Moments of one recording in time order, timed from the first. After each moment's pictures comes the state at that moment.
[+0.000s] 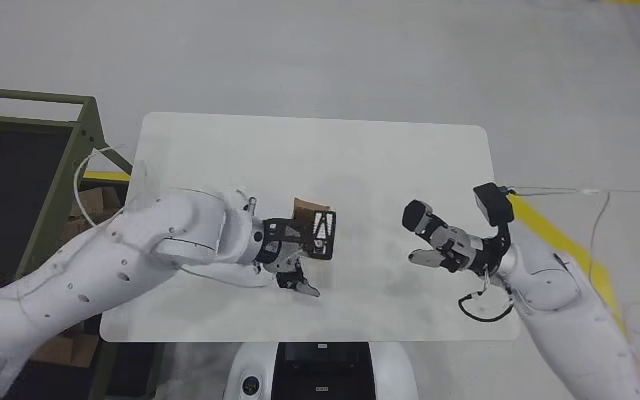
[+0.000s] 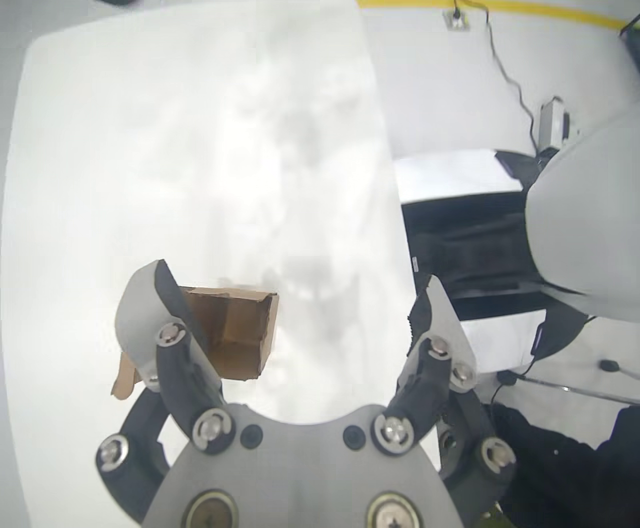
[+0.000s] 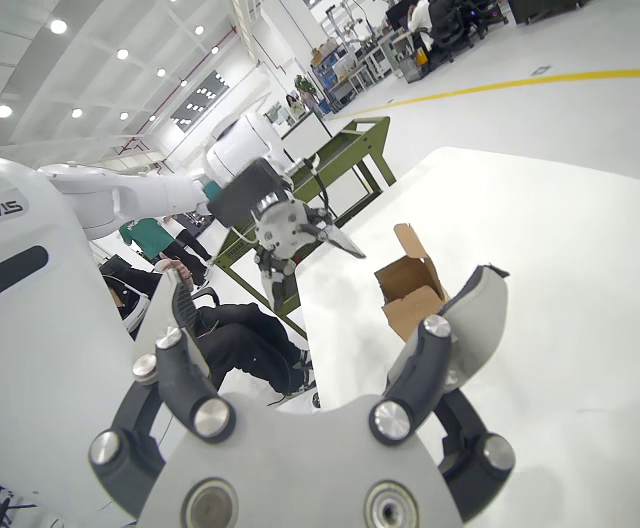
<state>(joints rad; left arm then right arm) 0.69 -0.57 -0.60 -2.08 0.51 -0.69 -0.73 -1.41 -0.92 1.31 -1.79 0.09 -0.84 0.71</state>
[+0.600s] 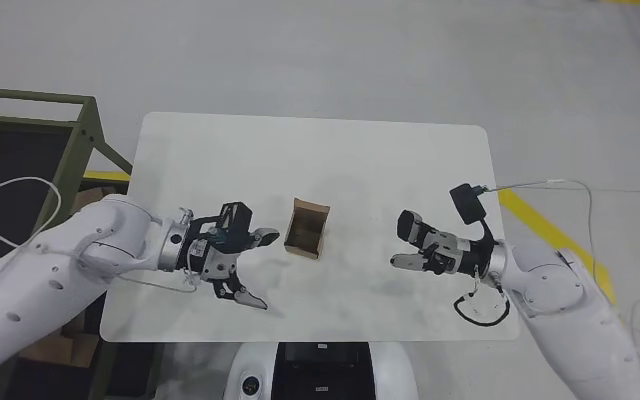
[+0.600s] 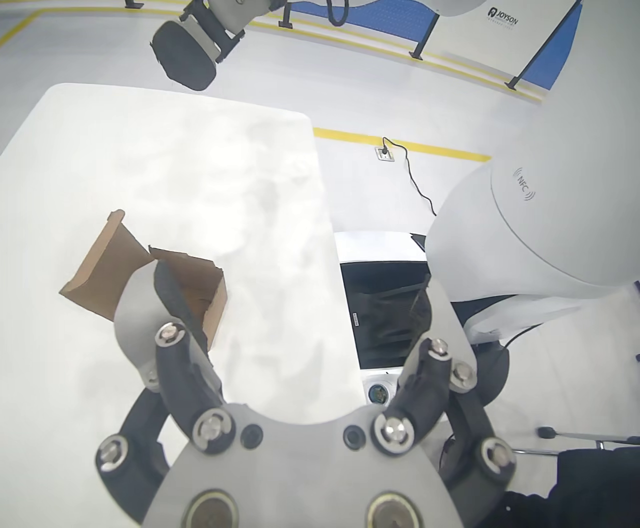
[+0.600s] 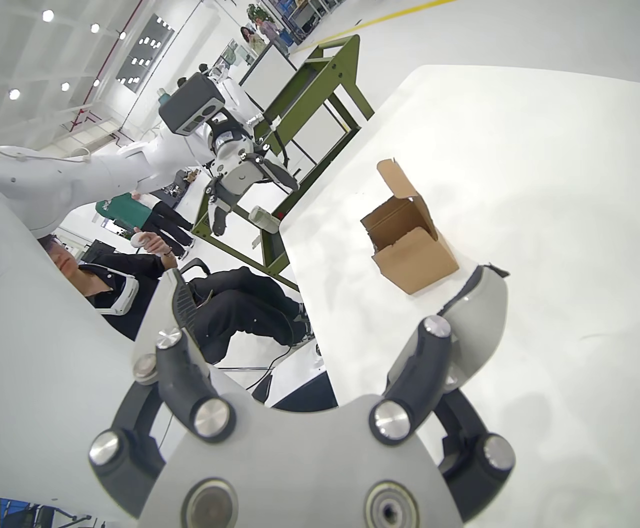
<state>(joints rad) 1.10 -0.35 -0.95 -1.98 0.45 -1.01 -0.34 -1.41 -0.91 1.31 -1.87 0.03 -0.64 0.80</state>
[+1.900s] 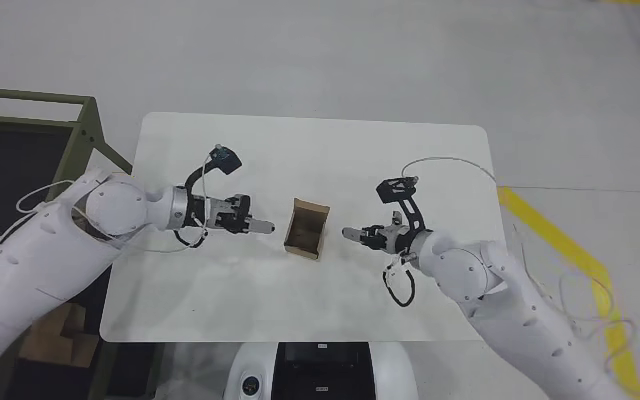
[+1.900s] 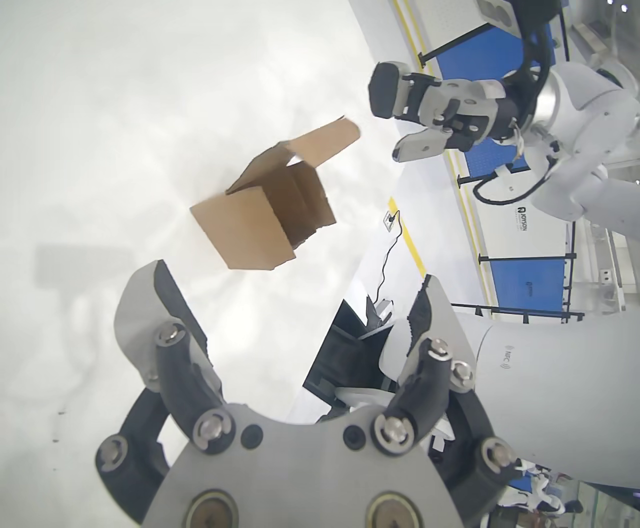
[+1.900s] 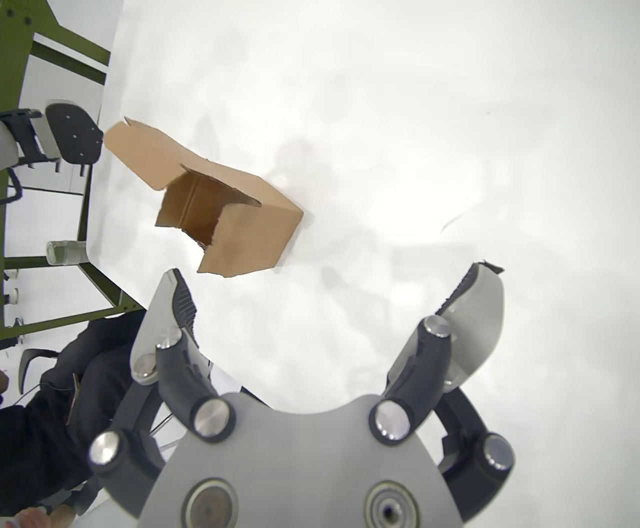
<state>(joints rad) 0.88 -0.47 -0.82 -1.75 -0.20 -0.28 -0.94 -1.17 -0.99 0.93 -1.94 -0.54 0.30 0.81</state>
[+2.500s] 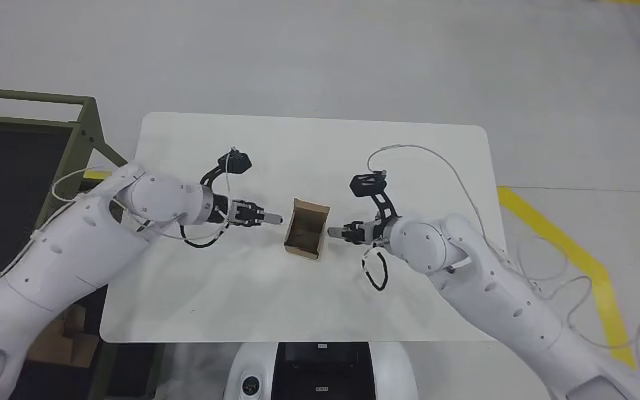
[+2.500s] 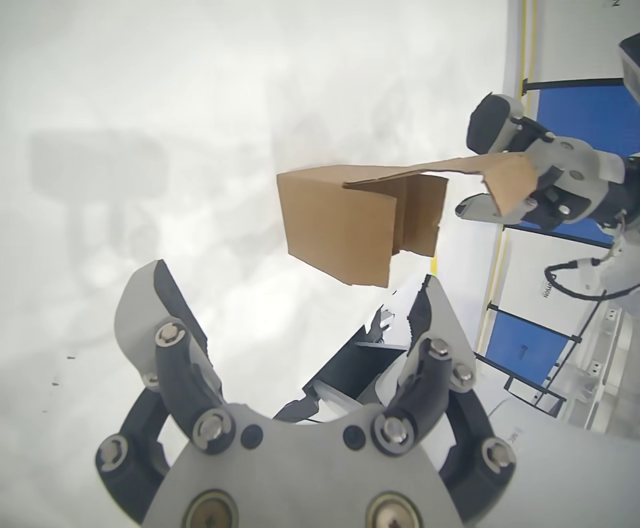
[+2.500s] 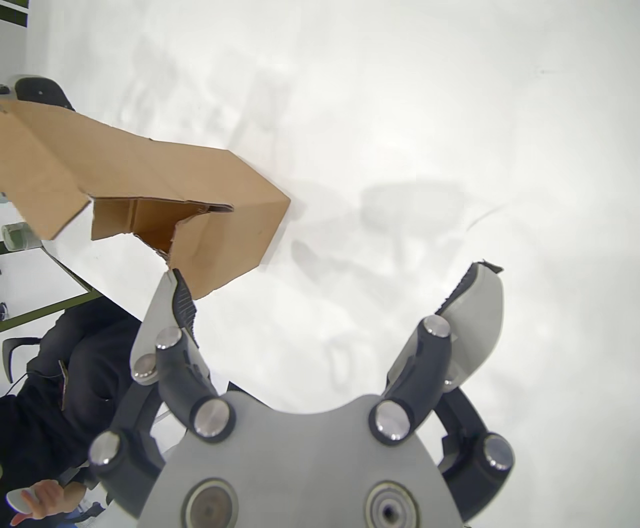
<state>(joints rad) 0.75 -0.60 -0.68 -1.68 -0.05 0.12 -1.00 -0.94 -1.09 0.73 -1.74 -0.53 0.41 0.92</state>
